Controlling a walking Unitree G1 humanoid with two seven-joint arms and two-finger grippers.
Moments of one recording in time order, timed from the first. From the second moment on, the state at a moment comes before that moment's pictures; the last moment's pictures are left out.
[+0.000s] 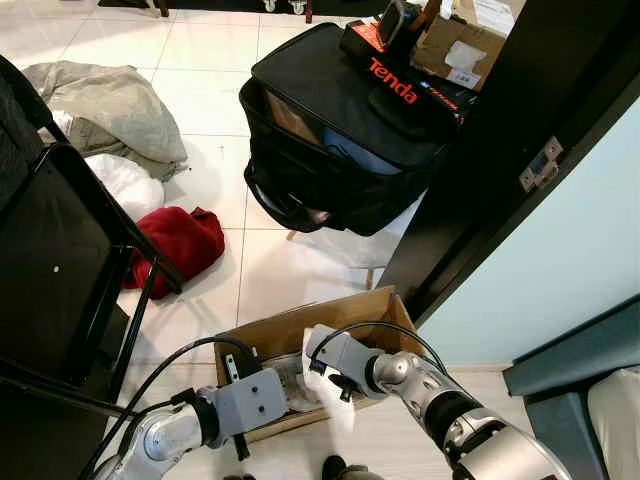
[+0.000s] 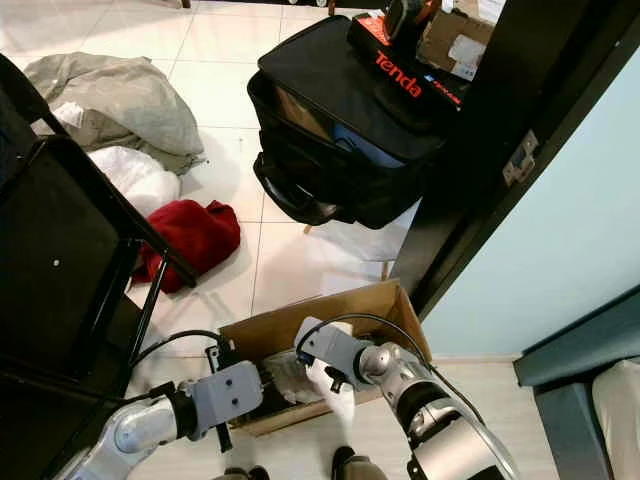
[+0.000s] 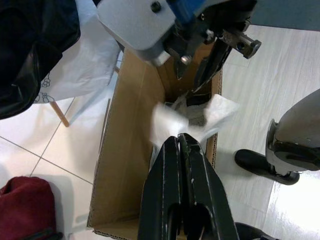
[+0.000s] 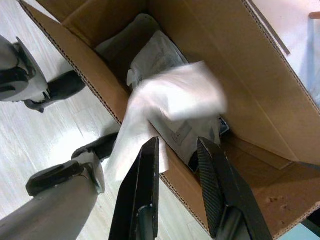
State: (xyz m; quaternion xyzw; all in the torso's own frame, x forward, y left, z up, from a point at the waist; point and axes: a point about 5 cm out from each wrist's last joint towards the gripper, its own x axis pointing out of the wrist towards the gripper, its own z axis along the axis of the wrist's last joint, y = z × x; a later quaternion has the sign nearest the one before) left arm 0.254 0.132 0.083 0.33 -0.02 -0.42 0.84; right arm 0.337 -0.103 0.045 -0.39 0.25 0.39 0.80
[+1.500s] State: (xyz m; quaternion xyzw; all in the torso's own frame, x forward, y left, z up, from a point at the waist) left arm 0.279 0.168 0.071 0.05 0.08 0.10 0.99; right arm 0.328 -0.120 0.060 -0.04 0.13 0.10 0.99
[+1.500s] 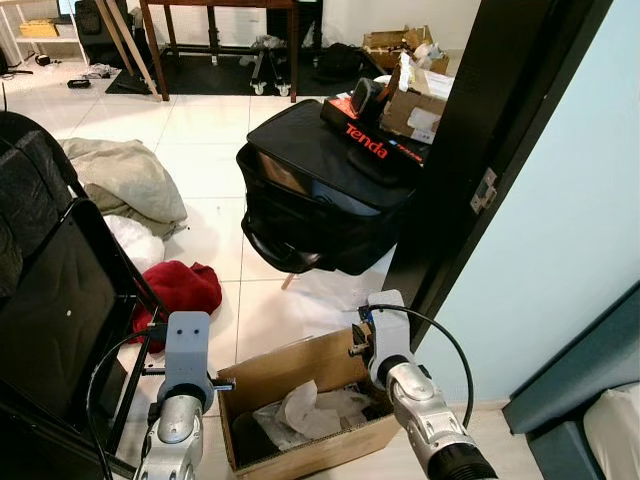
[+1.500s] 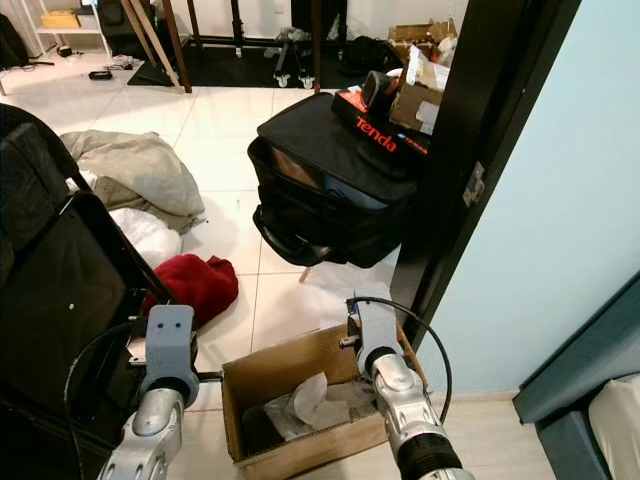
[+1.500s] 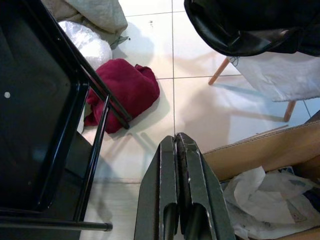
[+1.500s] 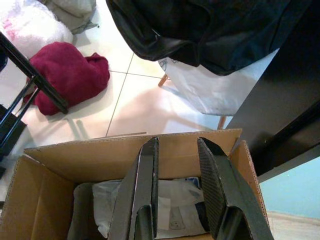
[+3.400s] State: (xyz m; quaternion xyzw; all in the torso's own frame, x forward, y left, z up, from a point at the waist) left arm 0.275 0.141 0.075 0.03 0.07 0.02 1.00; right arm 0.317 -0.134 0.059 -0.03 0.17 0.08 0.98
